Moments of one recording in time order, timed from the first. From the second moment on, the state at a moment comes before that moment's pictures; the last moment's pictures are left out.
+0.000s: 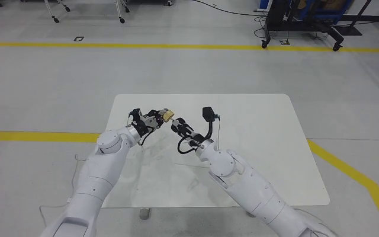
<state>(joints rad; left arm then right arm) 0.95 -1.28 -1.19 -0.94 -0.65 0.05 -0.78 -1.11 -1.35 0.78 -1.44 0.02 0.04 0.02</state>
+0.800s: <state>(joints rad) 0.94 -1.28 -1.20 -0.93 -0.66 0.05 -0.79 -1.09 -1.39 0.80 -1.37 0.01 0.04 0.03</state>
